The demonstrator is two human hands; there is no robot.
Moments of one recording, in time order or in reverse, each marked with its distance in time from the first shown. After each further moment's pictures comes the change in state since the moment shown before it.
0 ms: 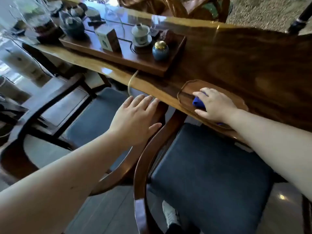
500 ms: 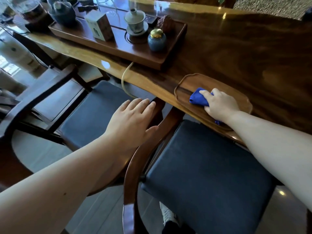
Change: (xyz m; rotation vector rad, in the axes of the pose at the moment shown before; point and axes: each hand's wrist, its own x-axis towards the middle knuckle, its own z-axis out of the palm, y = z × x) left_hand 0.019 0.013 0.030 -0.012 -0.036 -0.023; right_hand 0.008 0.032 0.041 0.033 -0.033 0.196
